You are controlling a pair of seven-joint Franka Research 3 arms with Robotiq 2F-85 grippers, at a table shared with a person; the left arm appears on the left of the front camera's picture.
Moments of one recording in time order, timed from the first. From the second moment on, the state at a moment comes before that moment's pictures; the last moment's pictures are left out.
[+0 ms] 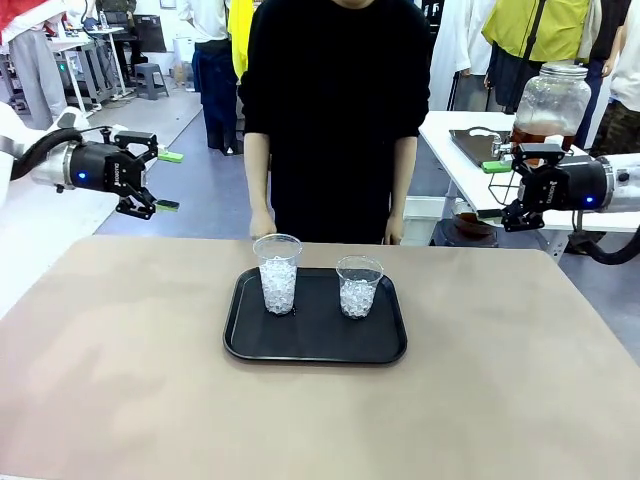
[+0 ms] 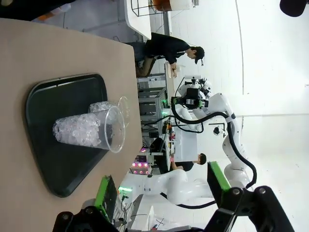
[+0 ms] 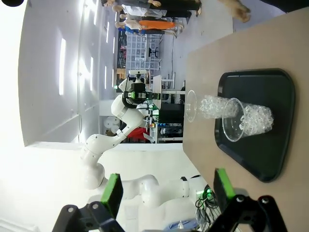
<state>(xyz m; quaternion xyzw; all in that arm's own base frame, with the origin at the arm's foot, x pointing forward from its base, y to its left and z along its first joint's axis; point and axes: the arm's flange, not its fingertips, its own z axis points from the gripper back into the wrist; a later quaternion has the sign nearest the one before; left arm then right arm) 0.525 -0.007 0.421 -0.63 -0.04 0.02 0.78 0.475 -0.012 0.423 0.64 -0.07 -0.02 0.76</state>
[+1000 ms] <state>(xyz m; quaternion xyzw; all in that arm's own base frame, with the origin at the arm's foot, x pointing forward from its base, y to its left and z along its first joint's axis) 0.525 -0.009 0.422 -0.63 -0.04 0.02 0.78 0.475 -0.014 0.422 0.64 -0.07 -0.02 0.76</state>
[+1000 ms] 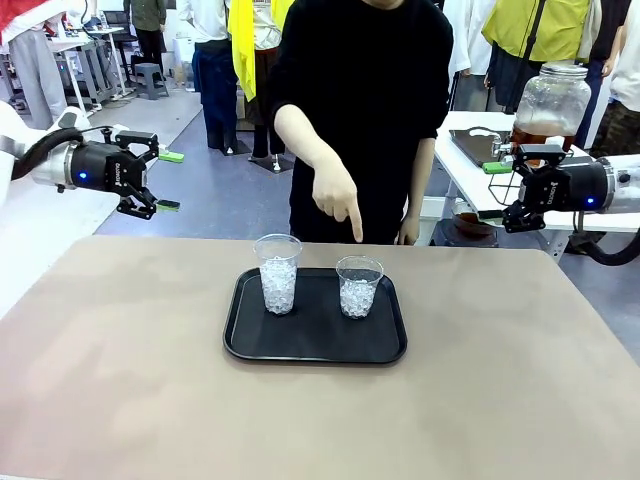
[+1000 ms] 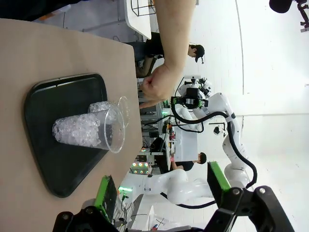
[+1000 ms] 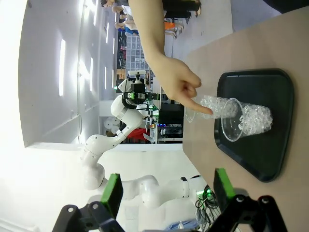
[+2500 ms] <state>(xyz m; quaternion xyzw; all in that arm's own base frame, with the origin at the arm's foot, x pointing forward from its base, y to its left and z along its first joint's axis) 0.525 -0.009 0.422 -0.63 -0.04 0.02 0.78 0.456 0.005 0.422 0.60 -0.18 0.25 0.74</state>
